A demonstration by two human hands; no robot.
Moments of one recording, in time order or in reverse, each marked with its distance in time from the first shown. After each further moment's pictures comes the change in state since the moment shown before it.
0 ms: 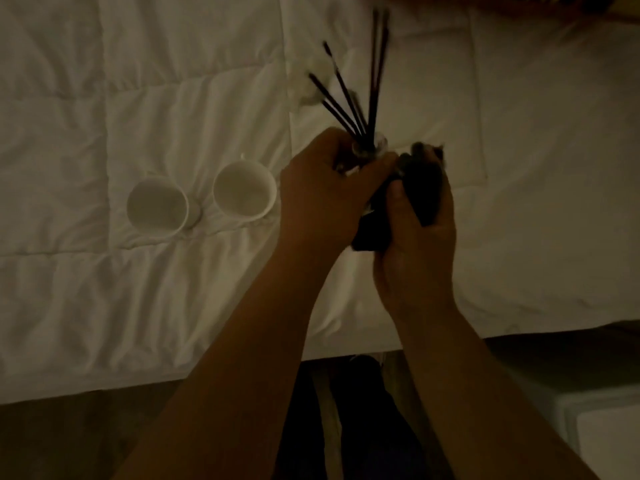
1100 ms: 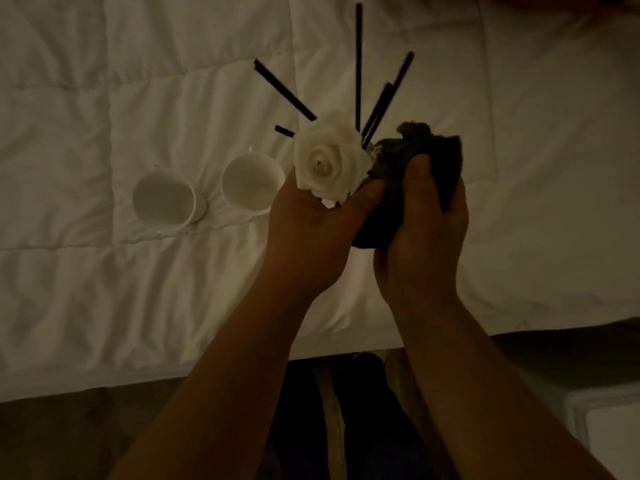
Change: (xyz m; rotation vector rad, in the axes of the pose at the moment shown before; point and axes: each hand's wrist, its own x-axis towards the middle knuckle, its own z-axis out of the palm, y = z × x) left_hand -0.029 -0.006 -0.034 -0.250 -0.145 0.007; right_hand -0.007 -0.006 0.026 -0.025 0.065 -0.070
